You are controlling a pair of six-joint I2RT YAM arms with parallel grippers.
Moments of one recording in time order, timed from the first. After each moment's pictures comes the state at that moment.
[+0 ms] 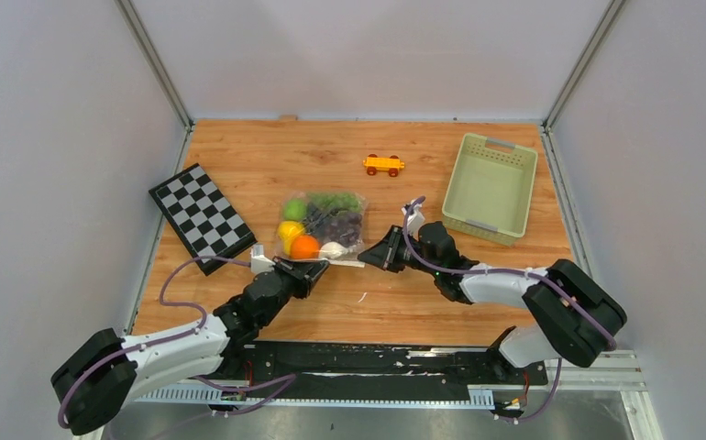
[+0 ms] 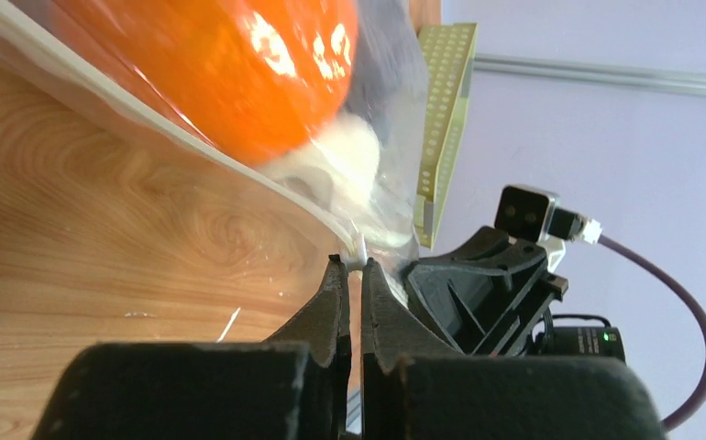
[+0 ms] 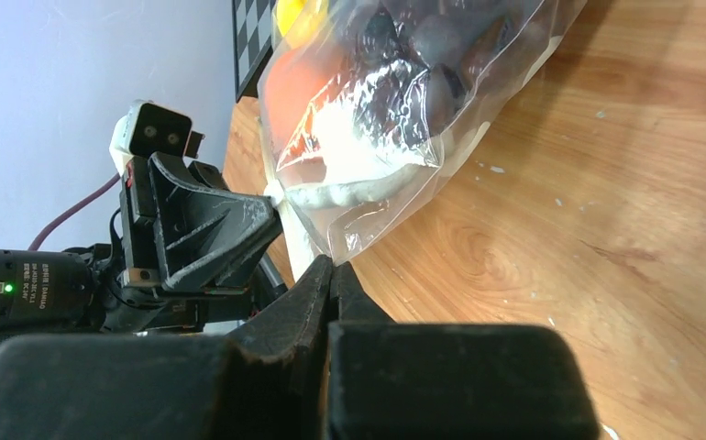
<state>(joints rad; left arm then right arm) -0.86 0.84 0.06 0.49 -0.35 -1.60 0.72 1.45 0.47 0.67 -0.32 1.00</state>
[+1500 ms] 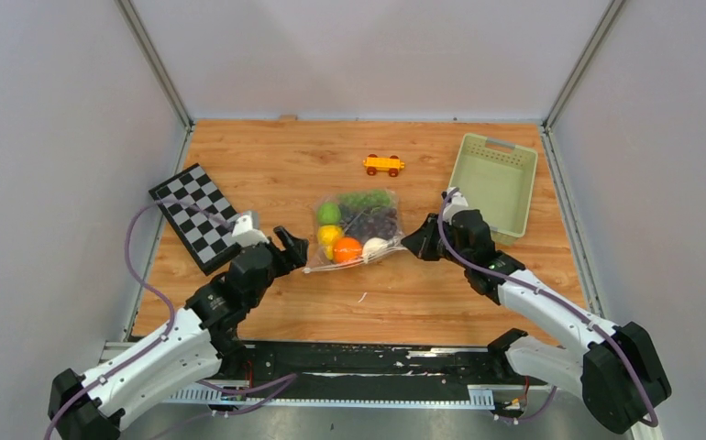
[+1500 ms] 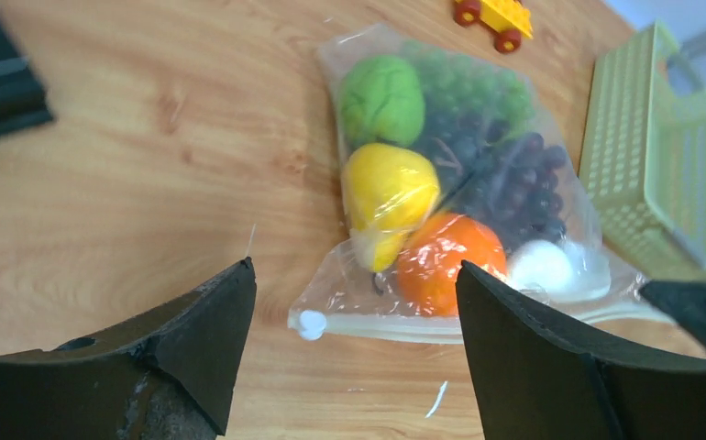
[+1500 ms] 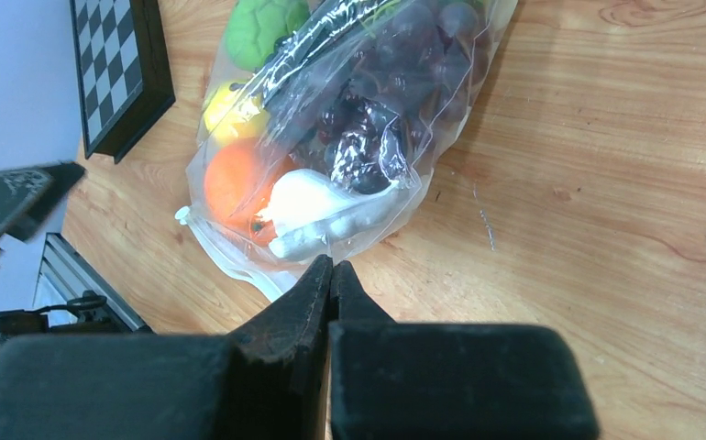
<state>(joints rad) -0.76 0.58 0.34 -0.20 -0.55 -0.93 0.53 1.04 0.51 0.08 -0.16 0.65</state>
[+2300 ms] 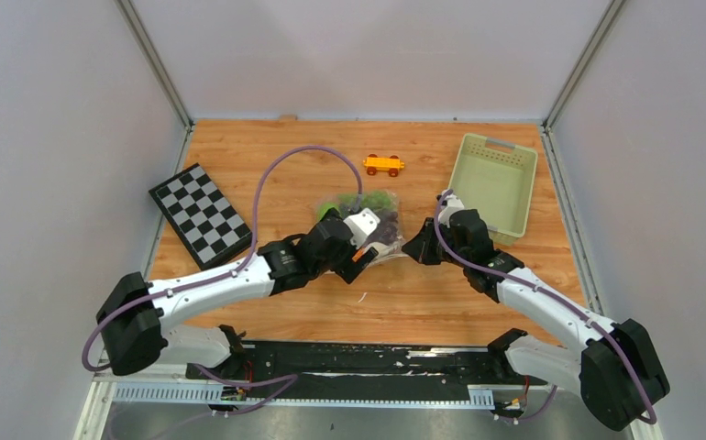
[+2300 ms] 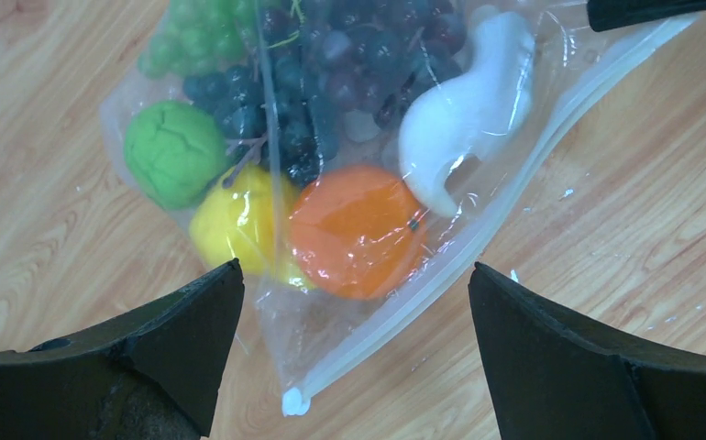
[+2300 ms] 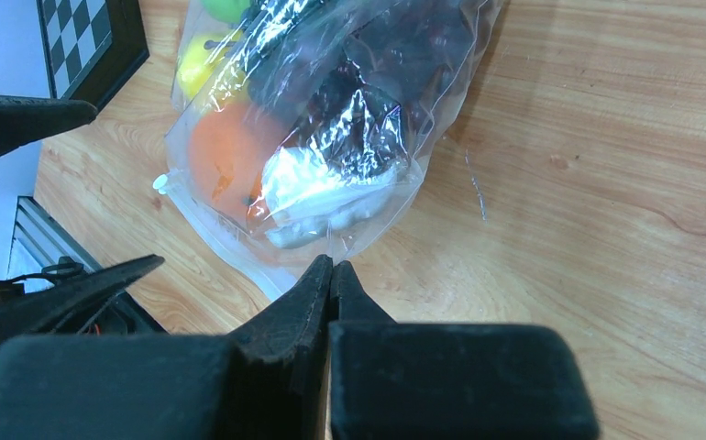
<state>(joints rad) -0.99 1.25 0.84 -0.27 -0.29 0.00 0.53 1.07 0.54 -0.01 -0.21 0.59</state>
